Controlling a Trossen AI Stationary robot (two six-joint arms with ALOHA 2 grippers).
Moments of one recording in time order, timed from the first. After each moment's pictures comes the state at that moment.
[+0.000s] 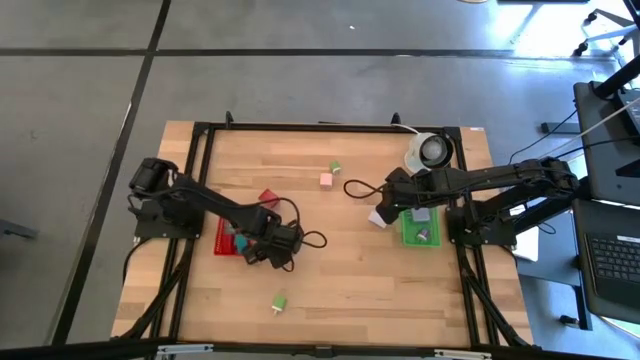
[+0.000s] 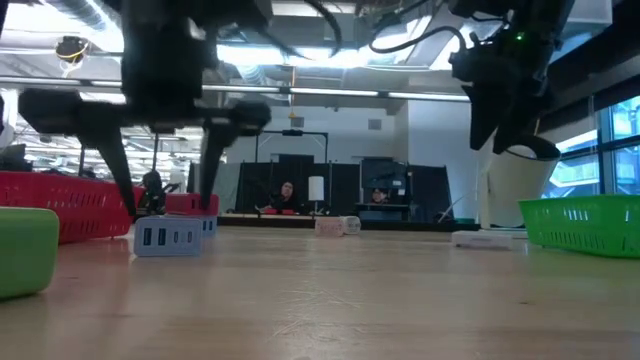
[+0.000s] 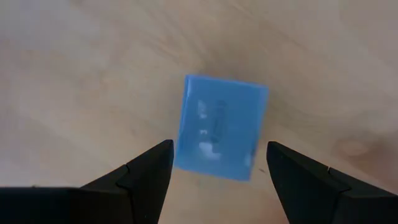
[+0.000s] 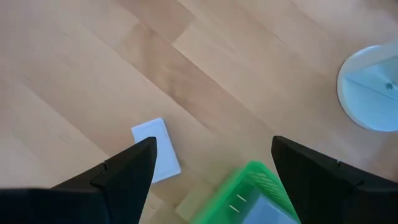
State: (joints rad) left arm -0.25 1.70 1.04 -0.69 -0.01 0.80; right arm 0.07 1.29 0.95 -0.99 0.37 0.88
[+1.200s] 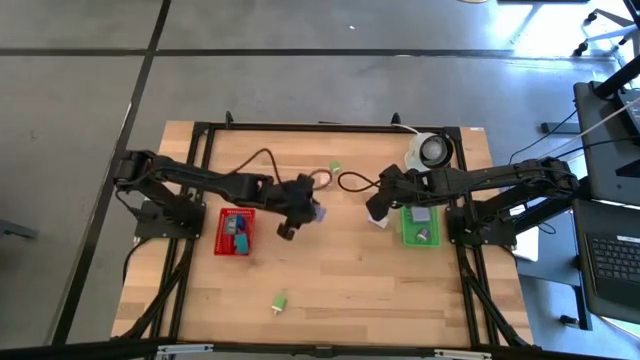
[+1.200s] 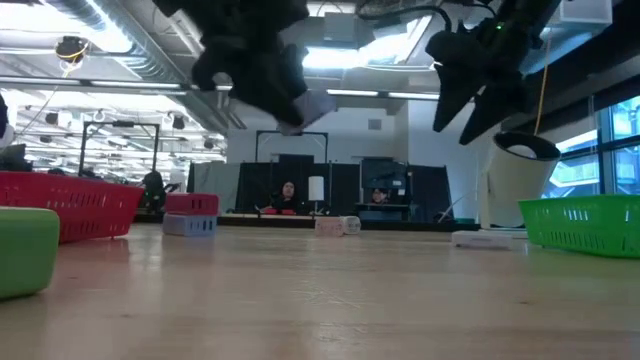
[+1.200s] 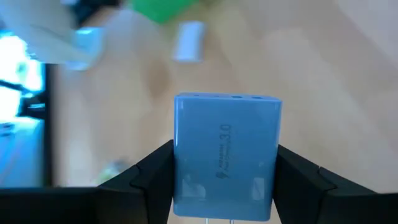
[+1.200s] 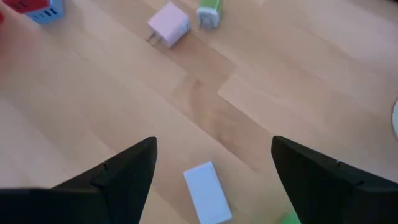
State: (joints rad) left arm -0.04 1.52 1.05 -0.30 -0.16 0.50; right arm 0.07 1.29 0.95 -0.77 0.40 0.88
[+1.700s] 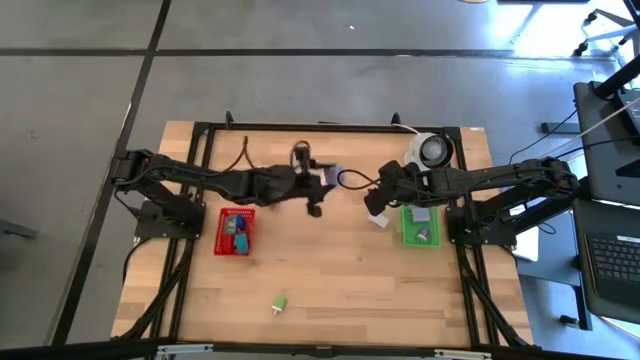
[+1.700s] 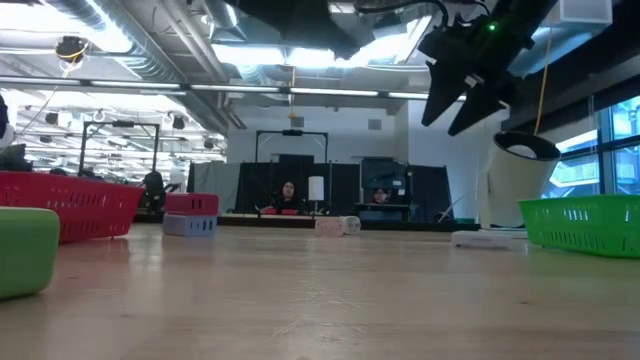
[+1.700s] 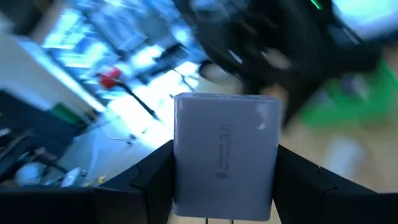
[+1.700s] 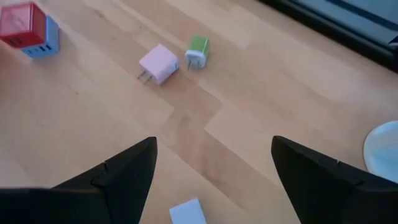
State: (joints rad) left arm -0.02 1.50 1.05 0.25 -0.49 0.46; right arm 0.07 1.29 0.95 -0.72 0.53 0.82
